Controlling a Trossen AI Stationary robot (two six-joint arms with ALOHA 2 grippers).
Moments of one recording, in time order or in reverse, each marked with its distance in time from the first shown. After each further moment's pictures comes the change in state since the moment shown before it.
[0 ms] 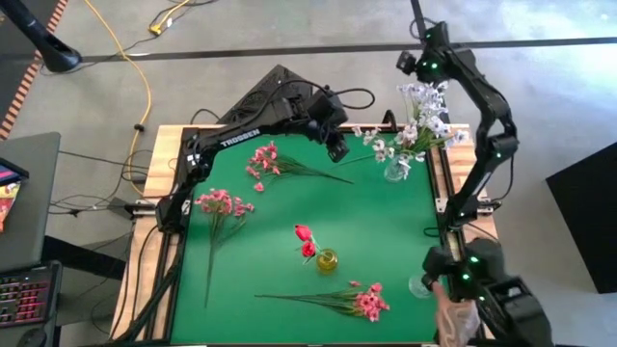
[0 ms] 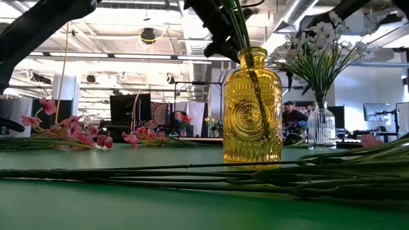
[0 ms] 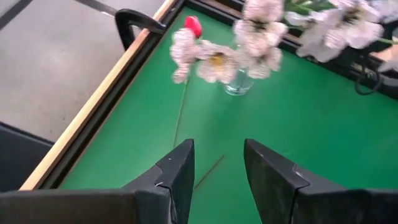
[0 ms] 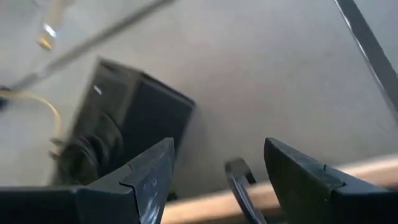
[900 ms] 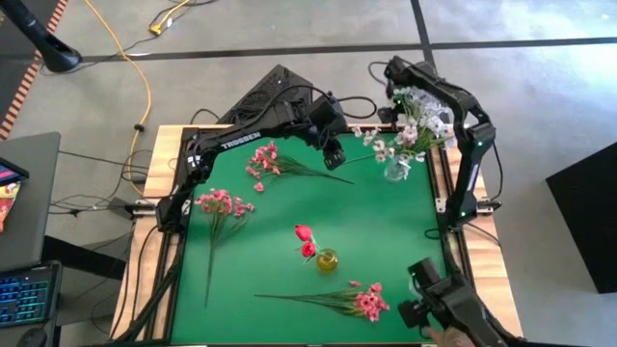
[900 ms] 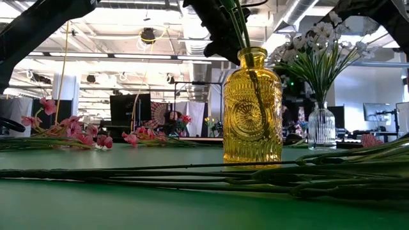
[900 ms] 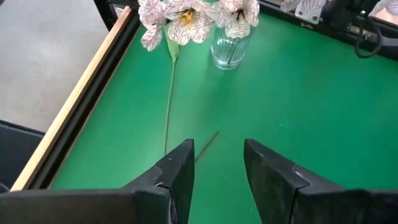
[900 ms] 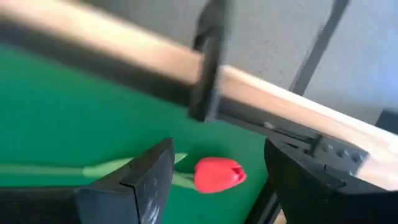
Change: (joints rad) left arm -0.023 0.001 0.000 -0.079 0.020 0.067; right arm 0.169 0.186 -0.055 -0.366 0.140 -0.577
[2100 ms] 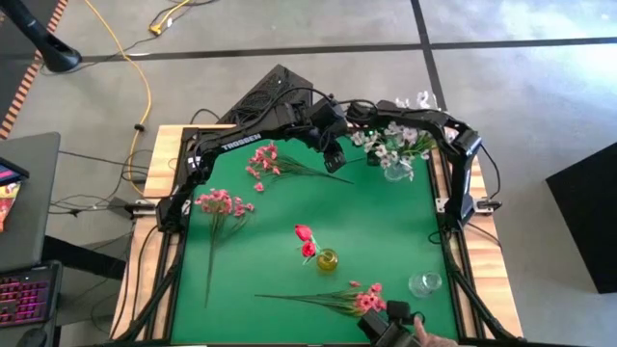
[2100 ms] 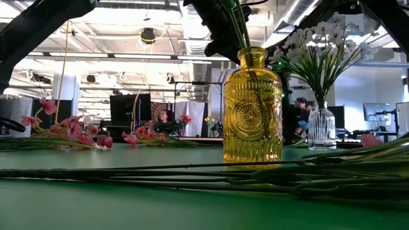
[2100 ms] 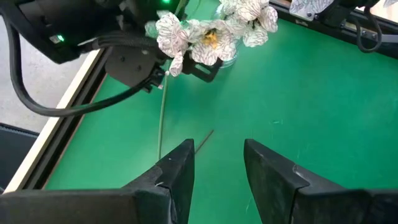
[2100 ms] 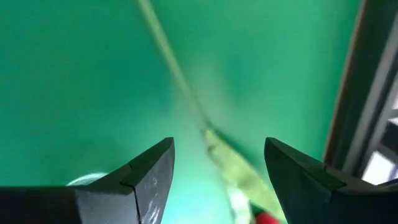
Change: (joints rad) left arm -0.014 0.000 0.000 -0.003 0.001 0.000; right arm 0.366 0.000 -0.267 0.183 0.088 -0.682
